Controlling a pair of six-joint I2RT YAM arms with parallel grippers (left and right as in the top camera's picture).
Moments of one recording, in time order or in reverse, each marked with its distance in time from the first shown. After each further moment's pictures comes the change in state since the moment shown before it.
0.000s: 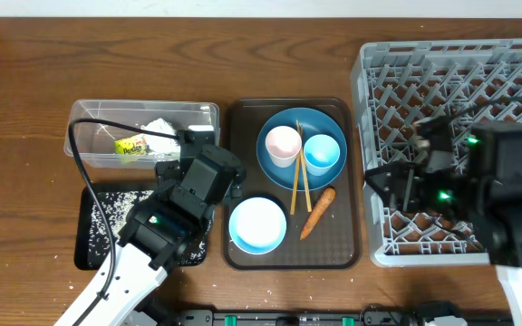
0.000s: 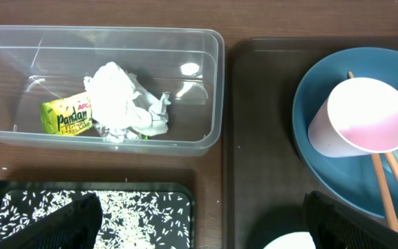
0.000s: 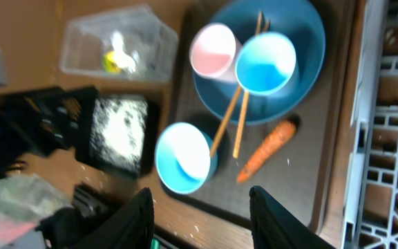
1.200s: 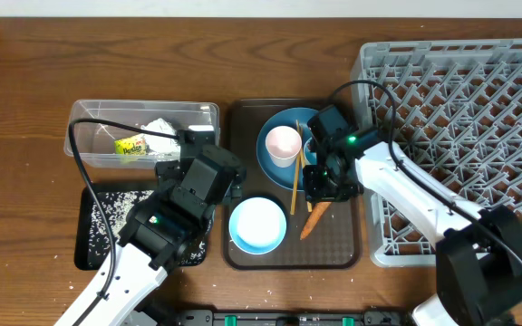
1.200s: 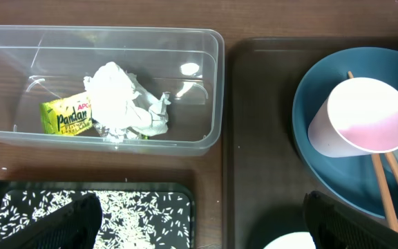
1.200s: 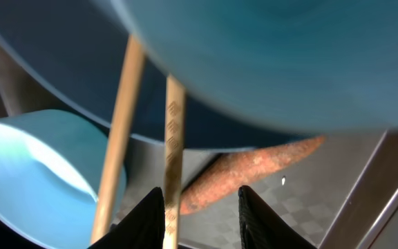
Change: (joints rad) left arm 0.000 0.001 0.000 0.000 0.000 0.000; right arm 0.366 0.683 -0.050 0.209 0.290 0.131
